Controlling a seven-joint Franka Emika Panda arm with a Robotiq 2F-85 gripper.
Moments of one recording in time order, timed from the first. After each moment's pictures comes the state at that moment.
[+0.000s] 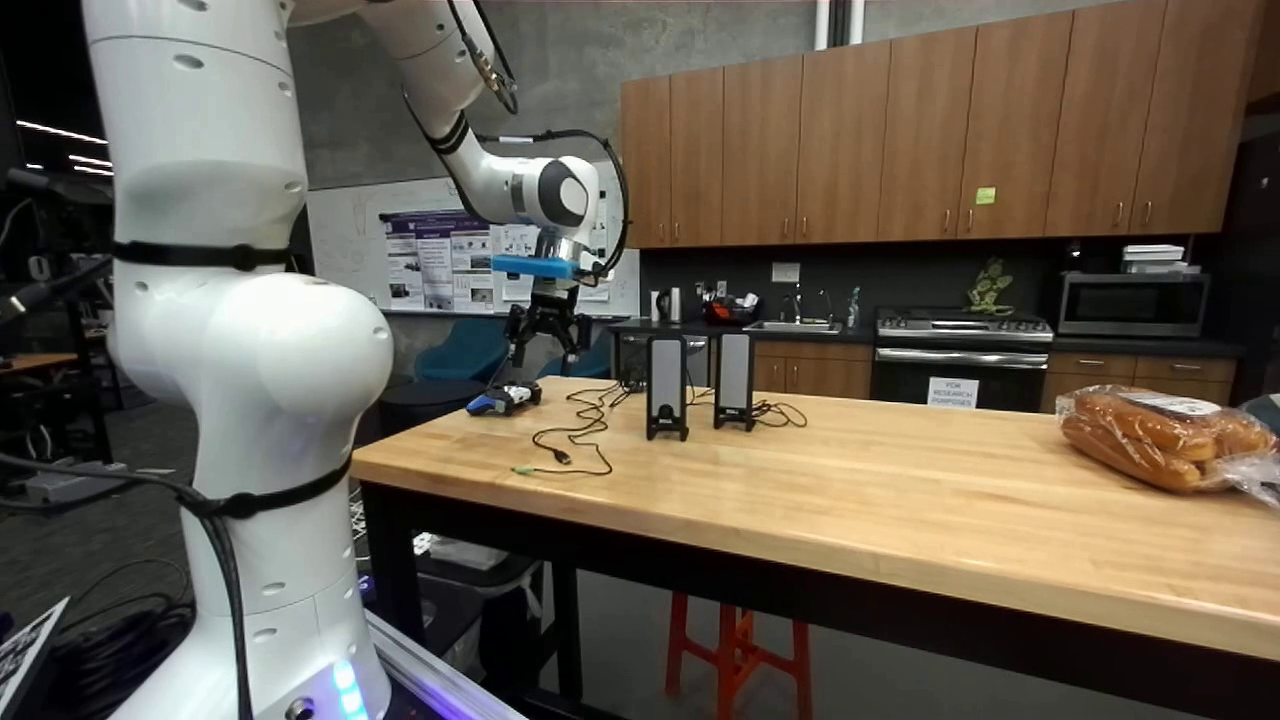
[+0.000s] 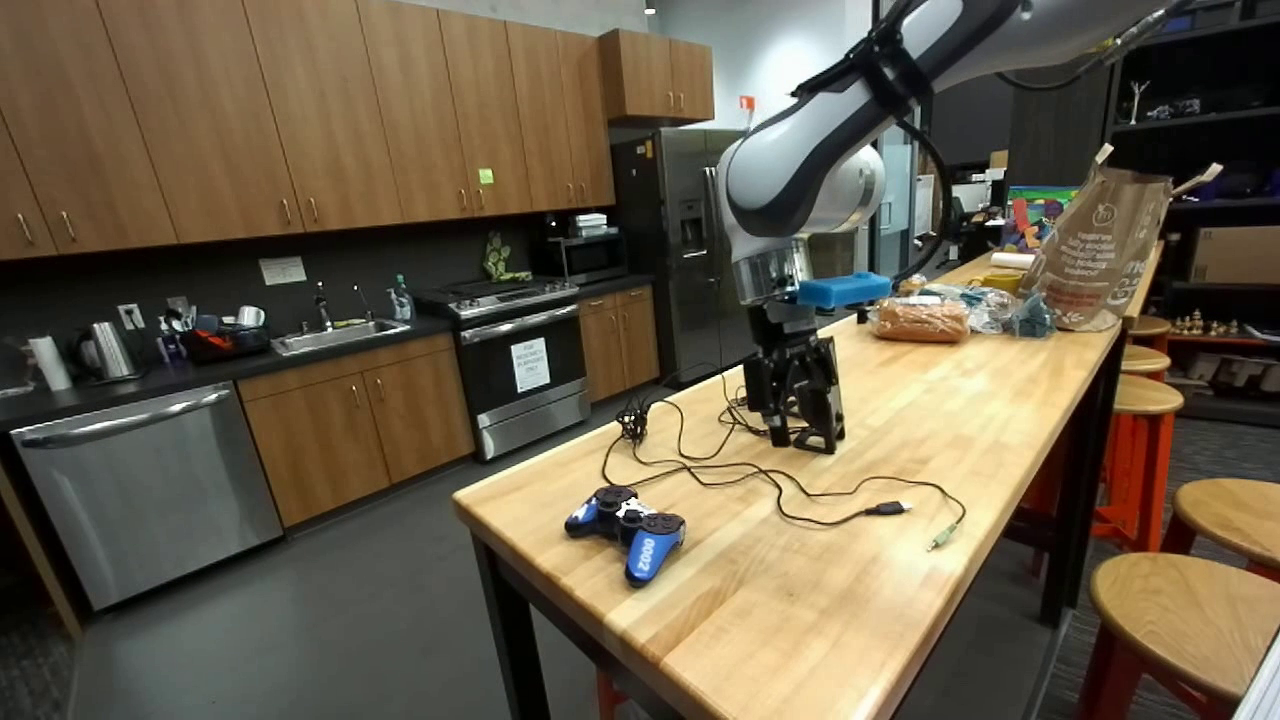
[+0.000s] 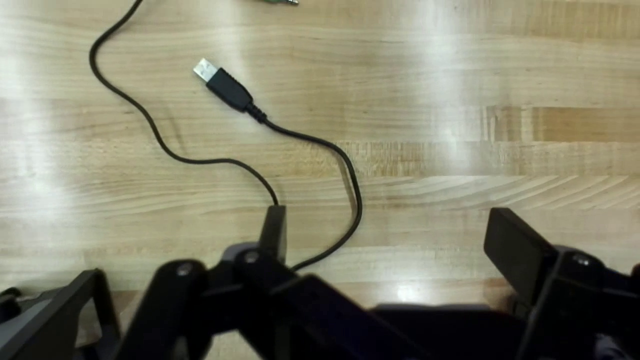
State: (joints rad) arm 0.10 -0.02 0.11 -2.18 0.12 1.91 -0.04
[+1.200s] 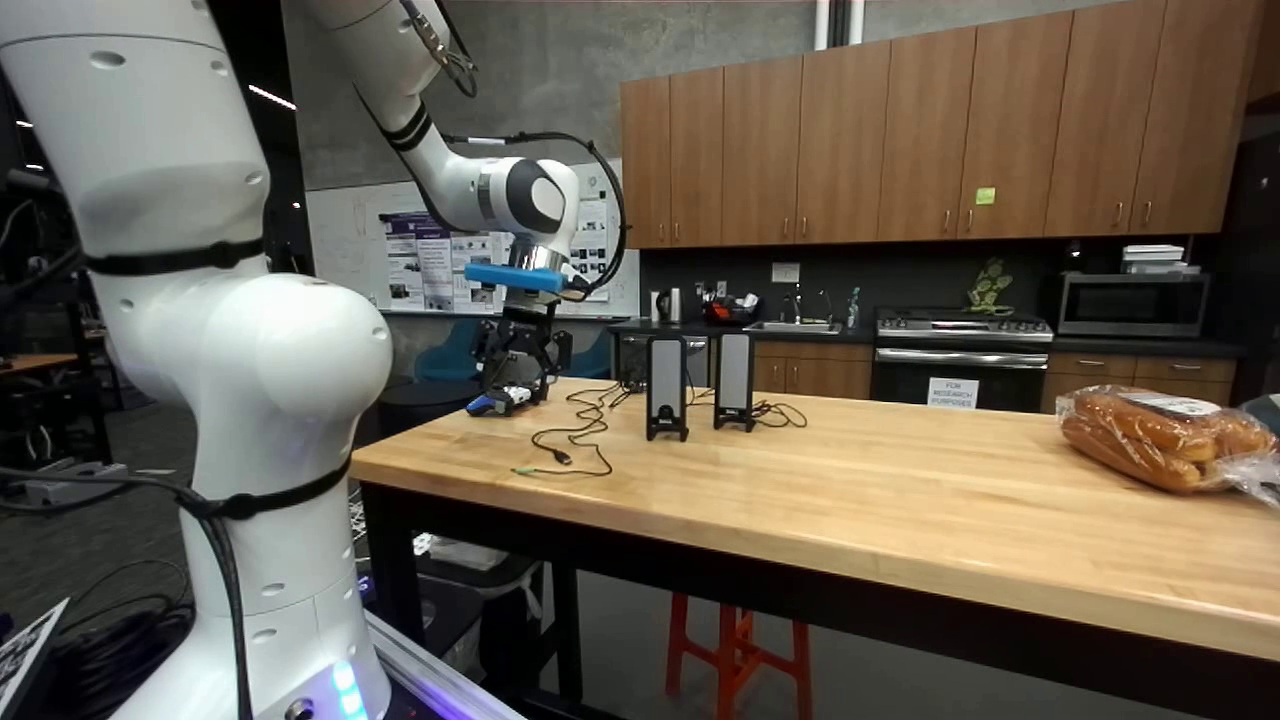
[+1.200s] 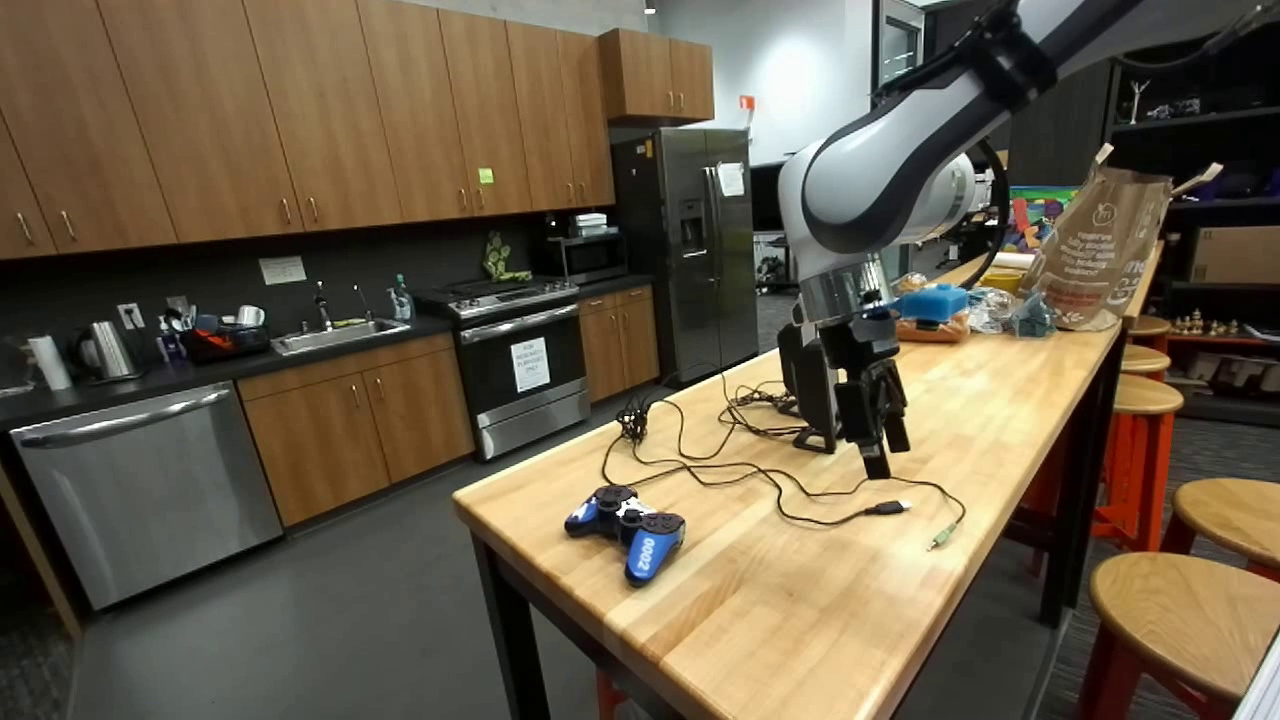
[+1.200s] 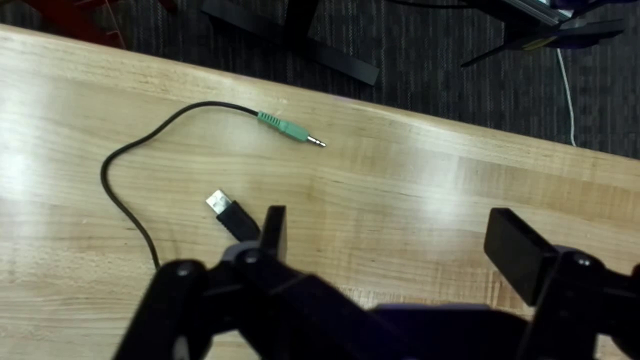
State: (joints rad) arm 0.10 -0.23 0.10 -2.45 0.11 1.91 -0.23
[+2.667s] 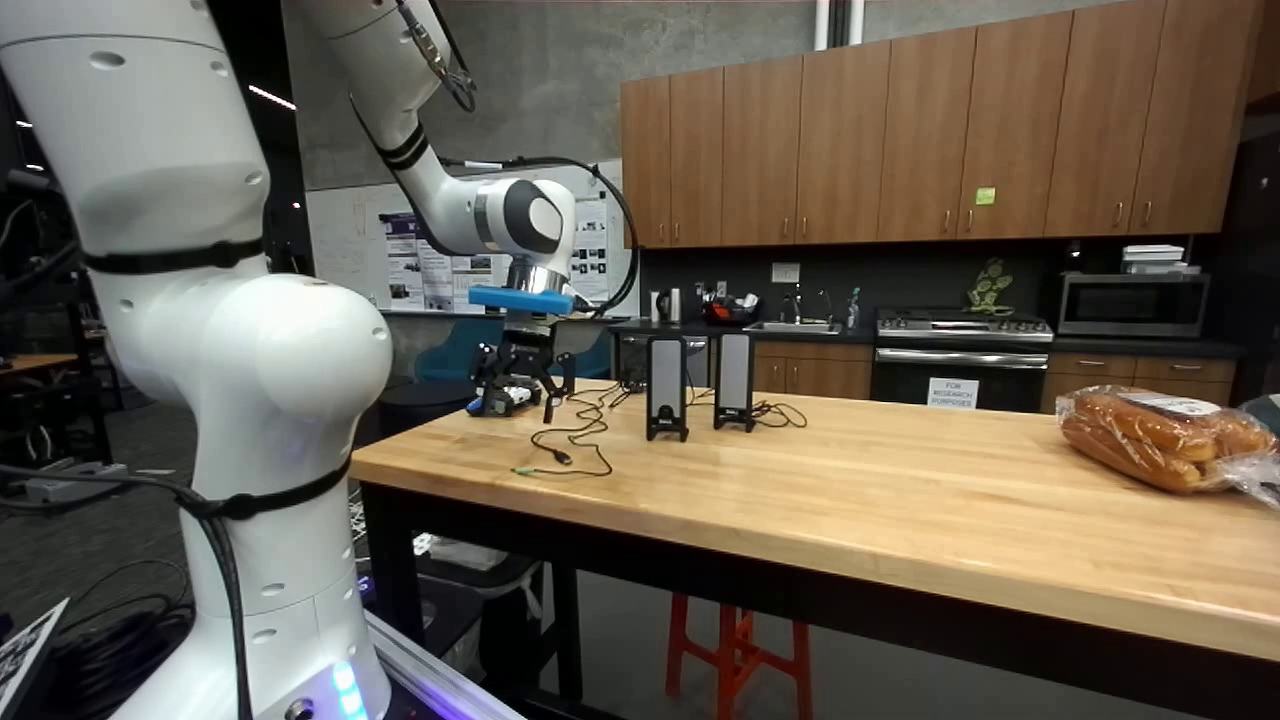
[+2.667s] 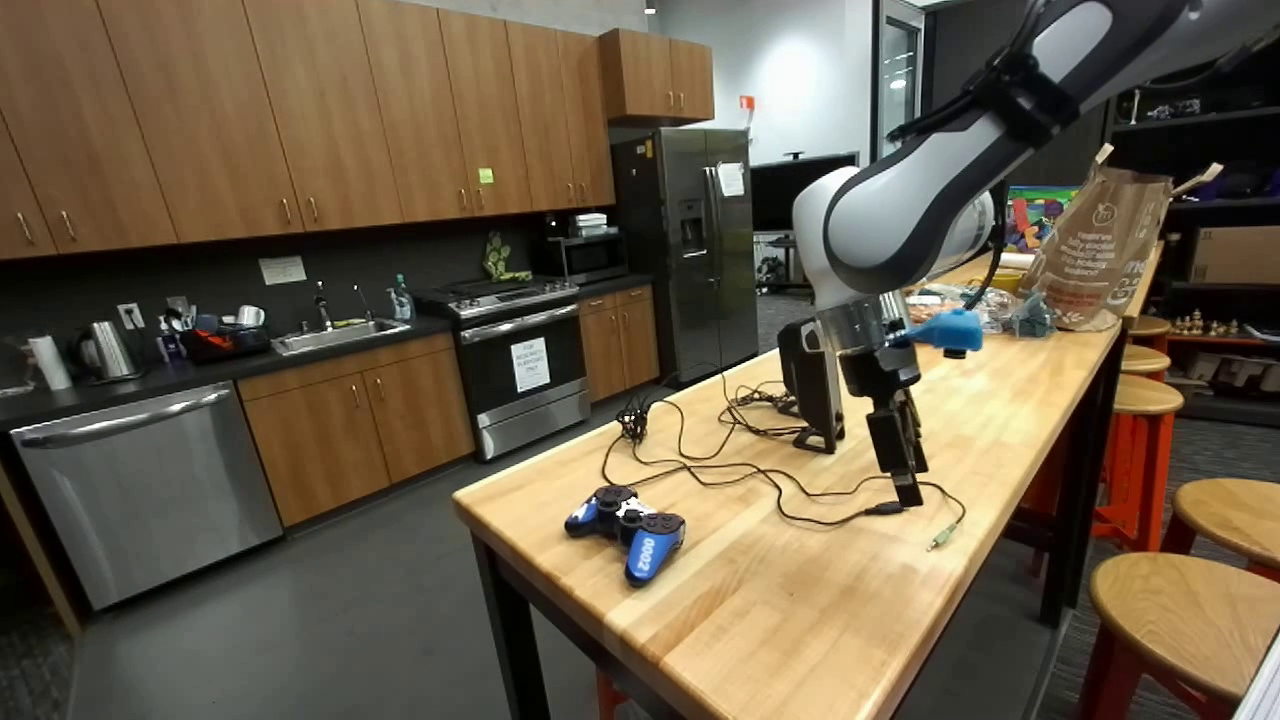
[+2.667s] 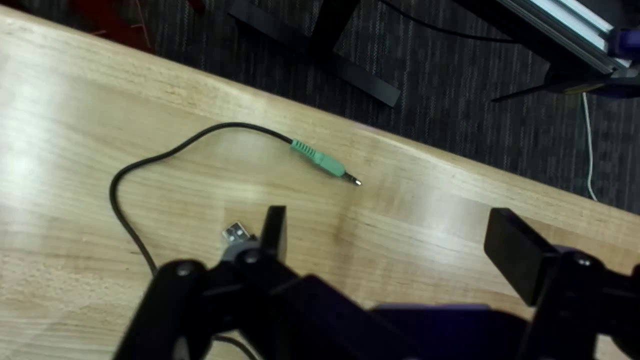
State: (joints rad) arm 0.10 -0.23 0.09 -2.54 0.05 1.98 -0.34
